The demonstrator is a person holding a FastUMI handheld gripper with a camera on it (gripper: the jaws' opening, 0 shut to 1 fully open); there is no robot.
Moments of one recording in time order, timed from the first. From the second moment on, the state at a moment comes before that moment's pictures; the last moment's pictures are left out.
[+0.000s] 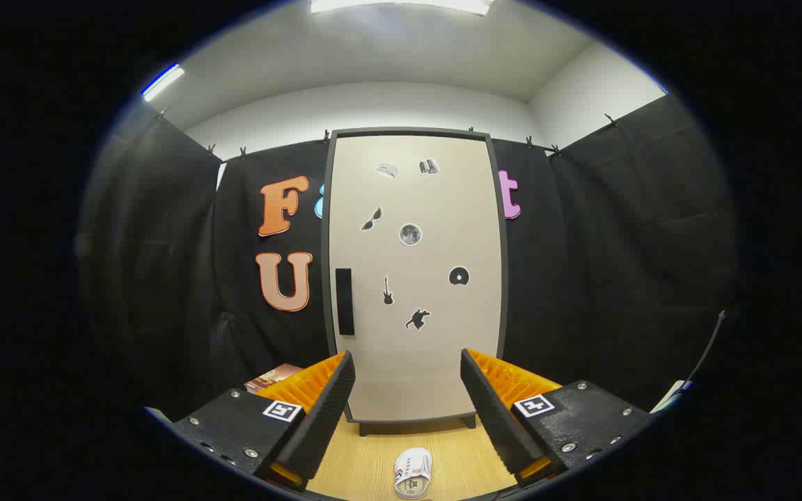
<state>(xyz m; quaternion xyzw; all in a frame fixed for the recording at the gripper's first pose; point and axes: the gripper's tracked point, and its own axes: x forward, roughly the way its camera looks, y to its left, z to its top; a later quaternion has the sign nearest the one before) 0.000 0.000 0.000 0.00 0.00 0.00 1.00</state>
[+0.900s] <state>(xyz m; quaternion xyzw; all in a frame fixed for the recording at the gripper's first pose) 0.009 0.003 0.002 0.01 0.00 0.00 1.00</state>
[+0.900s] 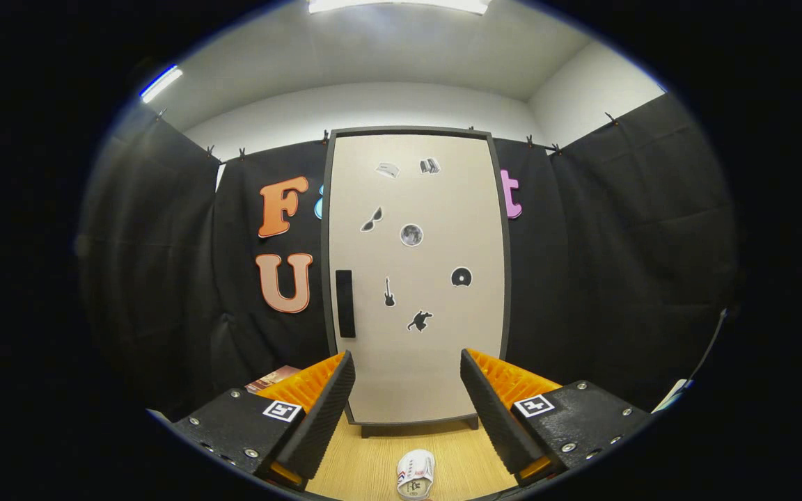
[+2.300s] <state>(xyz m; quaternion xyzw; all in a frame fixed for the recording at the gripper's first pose) 0.231 0.120 0.005 0.02 0.00 0.06 1.00</state>
